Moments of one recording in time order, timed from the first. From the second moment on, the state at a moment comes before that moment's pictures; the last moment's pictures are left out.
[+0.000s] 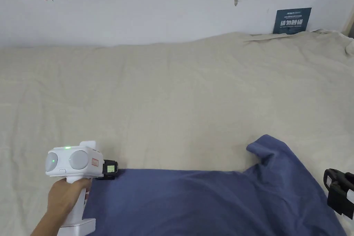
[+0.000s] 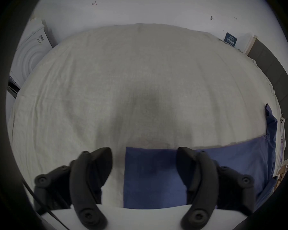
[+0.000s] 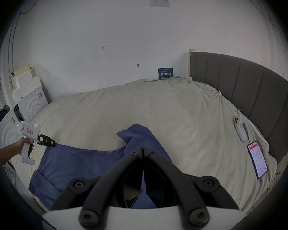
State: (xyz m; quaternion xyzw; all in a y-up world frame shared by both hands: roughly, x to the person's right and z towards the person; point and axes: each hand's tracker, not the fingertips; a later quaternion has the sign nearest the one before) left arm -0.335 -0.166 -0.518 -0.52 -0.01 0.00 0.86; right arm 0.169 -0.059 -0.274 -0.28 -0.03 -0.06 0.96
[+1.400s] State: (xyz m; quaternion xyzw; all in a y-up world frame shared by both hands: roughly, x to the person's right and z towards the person) left arm -0.334 -0.089 -0.431 -0.41 -0.09 0.00 0.91; right arm 0.201 -0.132 -0.401 -0.43 -0.03 -0.04 0.90
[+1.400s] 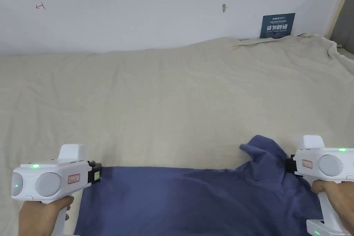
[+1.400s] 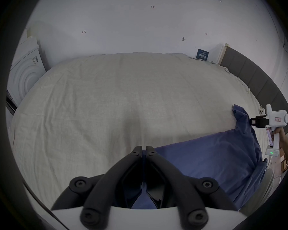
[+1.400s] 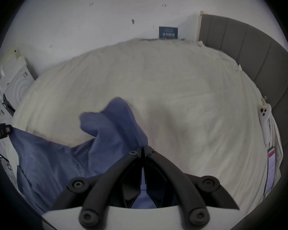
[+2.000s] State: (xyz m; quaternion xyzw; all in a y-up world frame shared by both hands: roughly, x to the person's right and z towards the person) left arm -0.369 -0.064 -0.352 -0.40 -0.05 0.03 0.92; right arm 0.214 -0.006 -0.232 -0.29 0.06 -0.09 0.95
